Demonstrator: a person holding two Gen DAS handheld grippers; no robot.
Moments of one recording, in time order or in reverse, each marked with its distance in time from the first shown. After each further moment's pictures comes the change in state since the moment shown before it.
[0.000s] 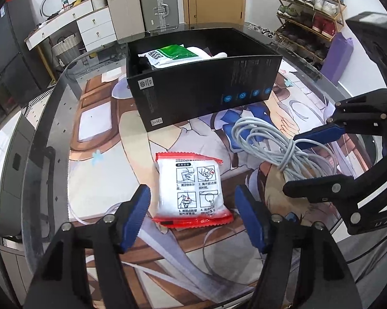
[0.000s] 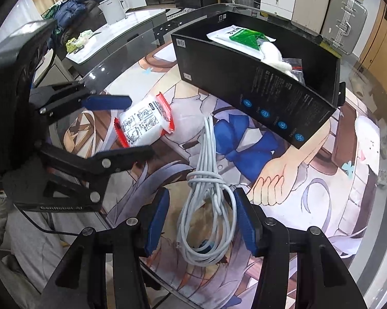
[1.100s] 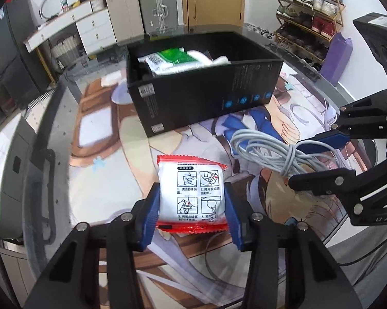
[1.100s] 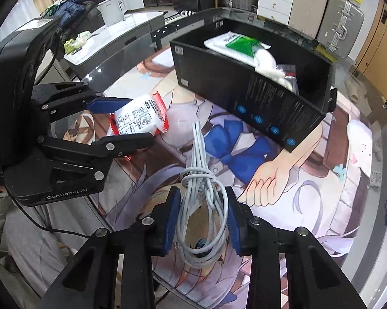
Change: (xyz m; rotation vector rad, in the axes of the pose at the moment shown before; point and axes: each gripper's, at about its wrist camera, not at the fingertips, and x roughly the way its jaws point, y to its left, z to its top) left arm -0.004 0.002 0.005 0.013 -0.016 0.008; right arm -0.013 0.001 -0.001 -0.002 -0.027 -0.037
